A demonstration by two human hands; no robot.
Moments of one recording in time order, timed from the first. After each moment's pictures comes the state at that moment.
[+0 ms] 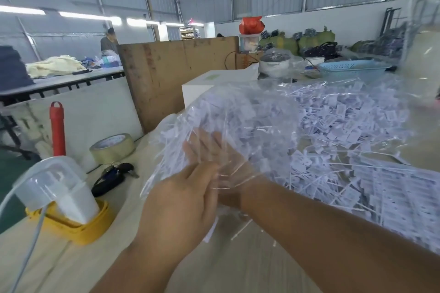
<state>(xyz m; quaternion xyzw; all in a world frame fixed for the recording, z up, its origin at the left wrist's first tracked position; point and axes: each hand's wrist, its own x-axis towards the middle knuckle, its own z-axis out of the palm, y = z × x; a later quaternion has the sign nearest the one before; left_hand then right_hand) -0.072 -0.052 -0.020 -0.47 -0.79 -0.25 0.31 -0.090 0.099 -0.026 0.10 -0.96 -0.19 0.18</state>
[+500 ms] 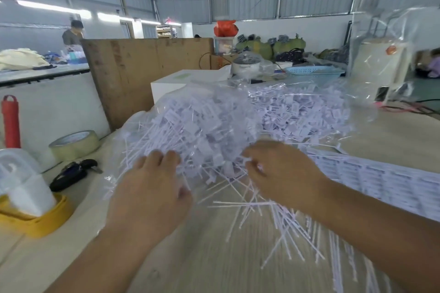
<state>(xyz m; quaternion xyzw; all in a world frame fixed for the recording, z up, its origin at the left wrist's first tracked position) -0.056 -0.034 -0.021 -0.35 -0.90 -0.15 0.23 0.042 0.178 -0.005 -0.03 -0.98 0.04 0.21</state>
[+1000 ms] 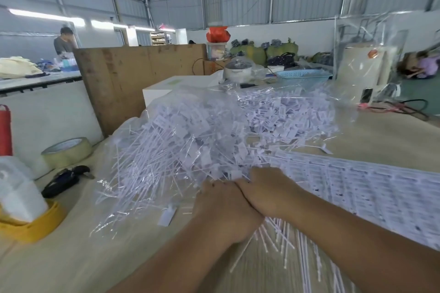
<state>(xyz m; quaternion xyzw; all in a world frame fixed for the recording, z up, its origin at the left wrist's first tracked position) 0.000 0.073 -0.040 -0.38 -0.92 -0.06 -0.03 0.040 0.179 -0.034 -0.25 -0.95 0.20 0.04</state>
